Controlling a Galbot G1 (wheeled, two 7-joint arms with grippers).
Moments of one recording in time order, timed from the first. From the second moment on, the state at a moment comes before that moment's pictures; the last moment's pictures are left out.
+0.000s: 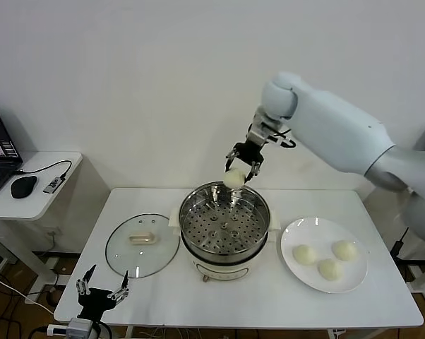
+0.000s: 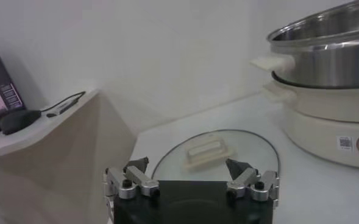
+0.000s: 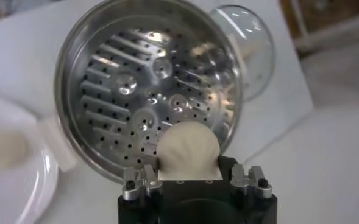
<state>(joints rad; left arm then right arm) 1.69 -1.48 -0.76 -2.10 0.18 0.17 0.18 0.49 1.22 -0.96 1.00 -0.07 0.68 -1.36</state>
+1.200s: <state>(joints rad) 1.68 -1.48 -0.74 -2.06 0.18 0.17 0.18 0.29 1.33 -0.87 0.91 -0.49 0.79 -1.18</state>
